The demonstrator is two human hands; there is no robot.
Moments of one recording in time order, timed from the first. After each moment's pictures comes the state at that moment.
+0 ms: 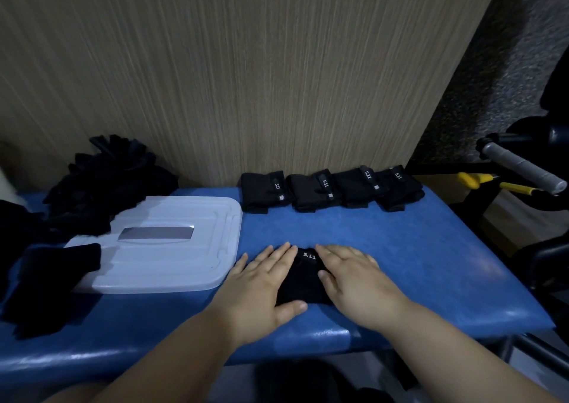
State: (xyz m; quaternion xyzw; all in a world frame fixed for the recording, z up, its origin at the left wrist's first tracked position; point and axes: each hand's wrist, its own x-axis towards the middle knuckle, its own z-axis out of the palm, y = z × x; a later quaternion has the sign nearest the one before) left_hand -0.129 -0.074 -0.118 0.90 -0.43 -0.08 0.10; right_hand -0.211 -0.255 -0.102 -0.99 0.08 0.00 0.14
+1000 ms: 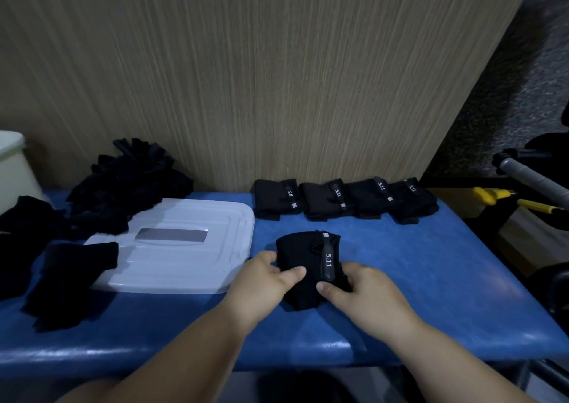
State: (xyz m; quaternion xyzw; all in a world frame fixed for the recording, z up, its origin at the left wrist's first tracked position) left_hand -0.126 -0.085 -0.098 0.80 -0.09 -0.23 0.55; right_hand -0.211 -0.247 -0.098 -0.92 0.18 -0.02 0.35
